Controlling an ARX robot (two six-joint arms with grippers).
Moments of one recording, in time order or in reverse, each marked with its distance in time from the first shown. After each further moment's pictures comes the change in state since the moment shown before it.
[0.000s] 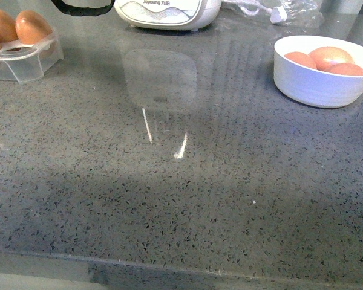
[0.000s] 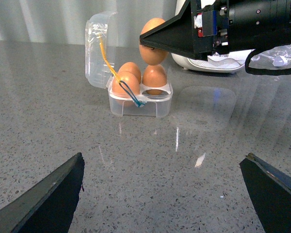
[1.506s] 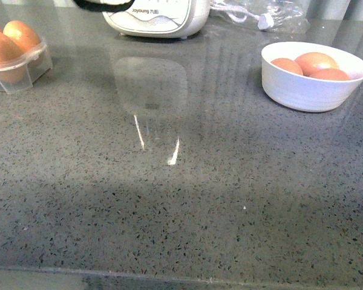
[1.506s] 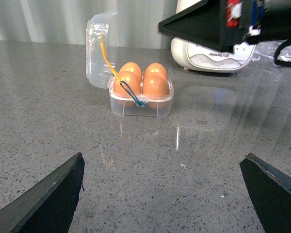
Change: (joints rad) left arm 0.000 0.000 0.000 0.000 0.000 0.000; right arm -0.050 -0.135 -0.178 0.095 0.024 -0.030
